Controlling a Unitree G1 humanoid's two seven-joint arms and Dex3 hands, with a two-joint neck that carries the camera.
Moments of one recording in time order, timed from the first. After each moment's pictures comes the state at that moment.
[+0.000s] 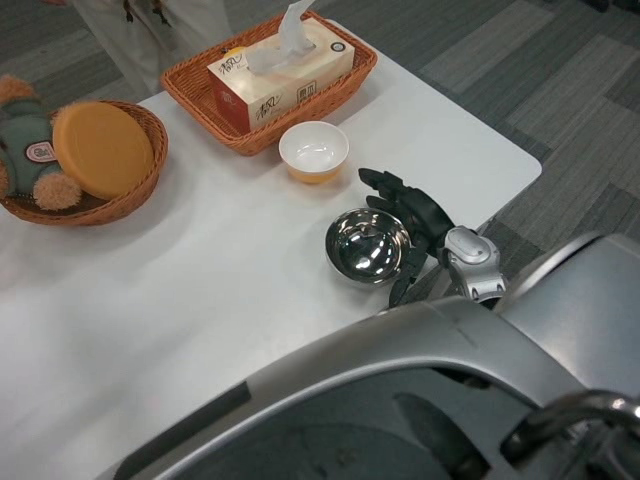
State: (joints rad) left arm -0.39 0.30 -0.08 0.61 -0.64 -1.05 0.17; right arm 0.12 -0.16 -0.58 0.45 0.01 -0.31 0.51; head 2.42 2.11
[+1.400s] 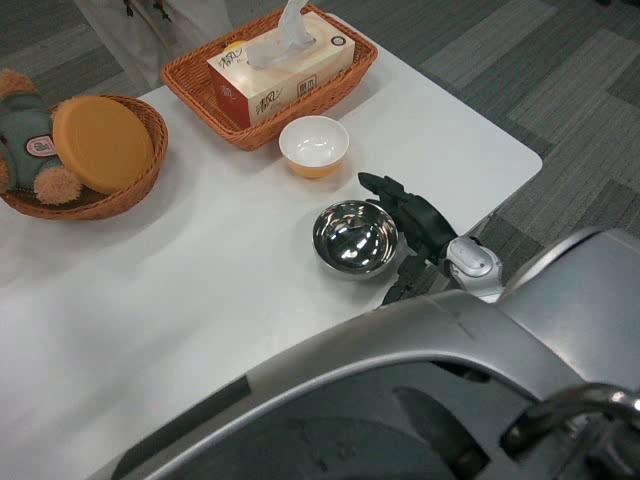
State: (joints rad) left arm -0.38 0.30 -0.09 0.61 -0.64 -1.05 0.17; right arm 0.18 -0.14 -0.55 0.48 0.01 -0.44 0.48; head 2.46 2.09
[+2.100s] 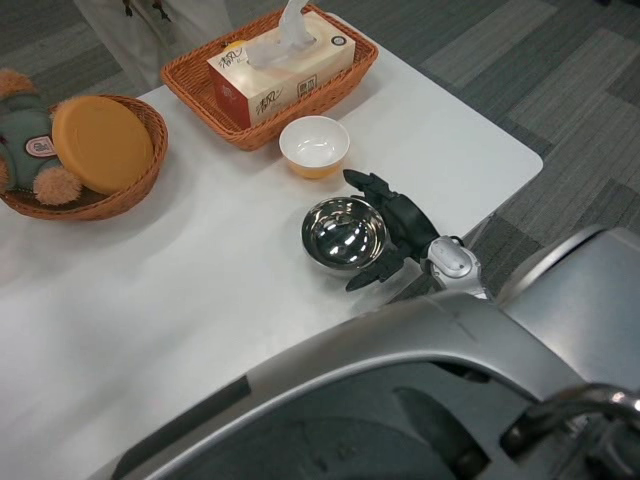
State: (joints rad) left arm -0.38 0.30 -0.09 0.61 -0.65 -1.05 0.17; right arm 0.11 -0.12 -0.52 0.59 -0.02 -0.55 0.41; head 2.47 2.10
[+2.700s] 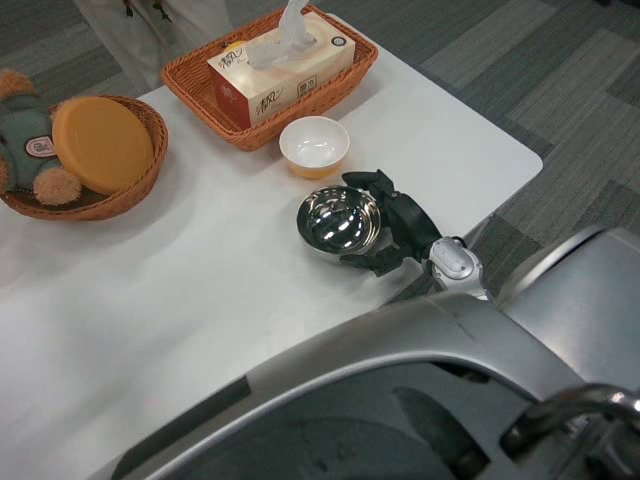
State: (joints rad) left arm -0.38 0.30 -0.09 0.61 -0.65 -1.05 0.17; right arm 0.11 -0.12 -0.53 0.61 -0.02 -0.58 0.40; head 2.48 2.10
